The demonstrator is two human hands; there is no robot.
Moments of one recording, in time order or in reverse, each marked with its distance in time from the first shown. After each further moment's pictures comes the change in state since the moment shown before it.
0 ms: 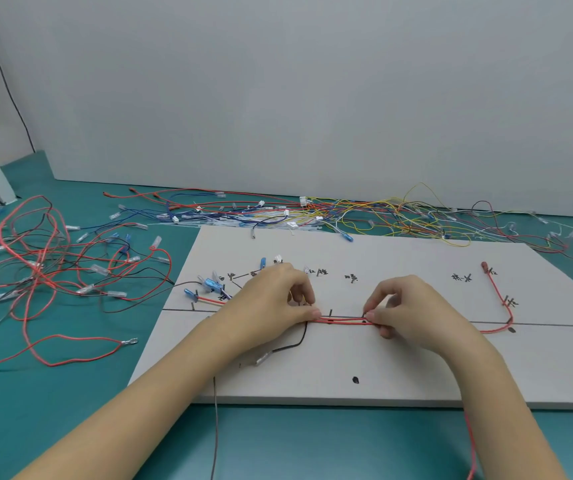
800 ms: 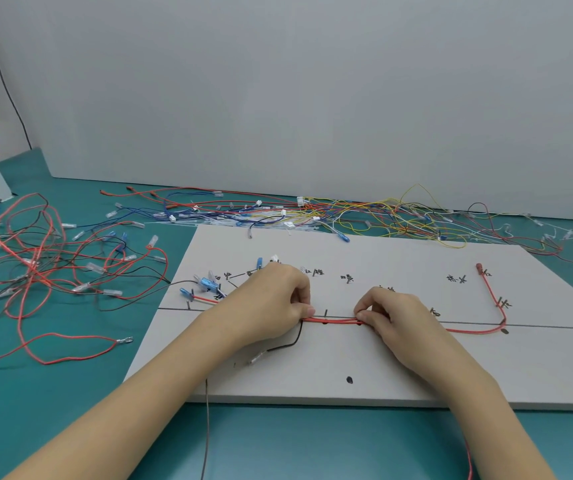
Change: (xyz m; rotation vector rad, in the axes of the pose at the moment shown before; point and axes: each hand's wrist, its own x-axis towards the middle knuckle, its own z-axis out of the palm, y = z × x) left_hand 0.006 0.009 -0.004 0.151 -0.086 -0.023; right_hand -0.004 0.020 0.016 -0.124 0.068 -0.284
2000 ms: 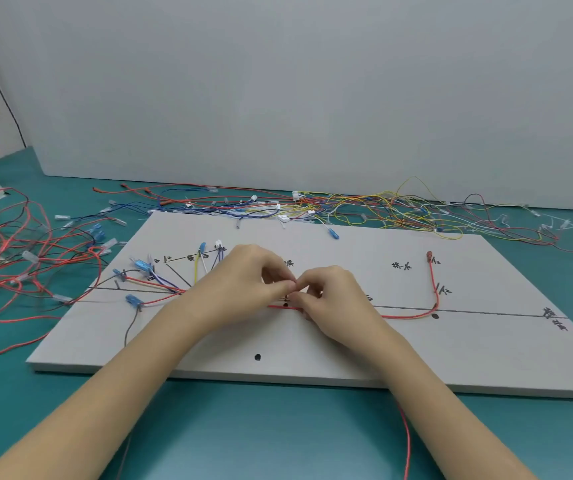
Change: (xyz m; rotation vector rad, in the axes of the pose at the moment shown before) left_hand -0.010 -0.011 -0.019 -0.181 0.113 0.013; right_hand 0.032 -0.058 0.039 0.212 0.033 -0.057
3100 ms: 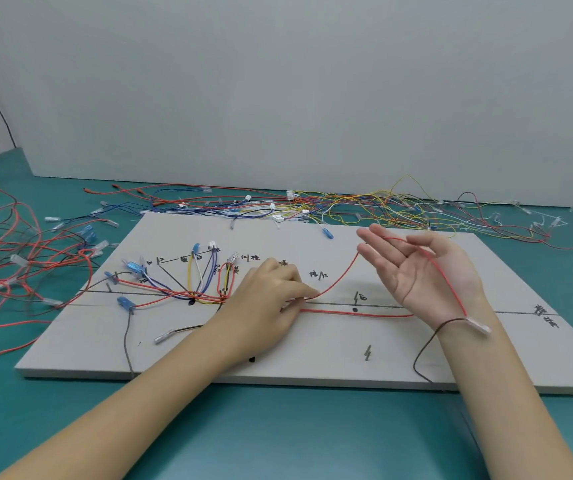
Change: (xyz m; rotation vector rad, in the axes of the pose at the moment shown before) left_hand -0.009 0.007 0.039 0.253 0.060 0.233; right_hand -0.004 0.039 -0.096 1.587 -0.071 0.388
